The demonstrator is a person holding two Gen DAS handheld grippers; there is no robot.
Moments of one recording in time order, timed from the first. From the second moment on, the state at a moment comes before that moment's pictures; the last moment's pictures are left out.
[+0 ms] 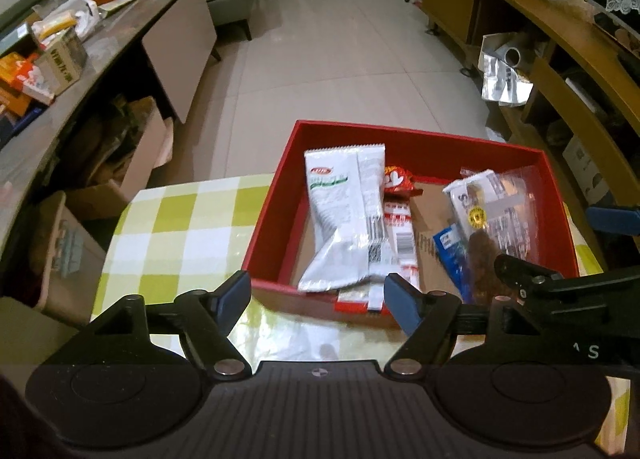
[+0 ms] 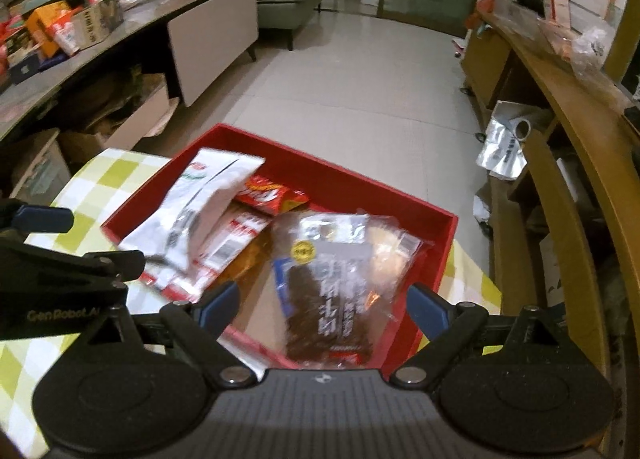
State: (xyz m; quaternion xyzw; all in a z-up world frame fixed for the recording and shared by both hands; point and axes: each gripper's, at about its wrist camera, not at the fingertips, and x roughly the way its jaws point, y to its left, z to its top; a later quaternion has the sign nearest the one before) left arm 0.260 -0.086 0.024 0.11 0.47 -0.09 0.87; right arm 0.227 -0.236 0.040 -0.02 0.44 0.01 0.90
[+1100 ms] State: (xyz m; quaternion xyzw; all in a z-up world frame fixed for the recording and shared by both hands) left arm 0.235 -0.055 -0.058 0.01 0.62 -0.01 0.79; right arm 0.177 -0.211 0.014 -0.08 0.51 0.03 0.86
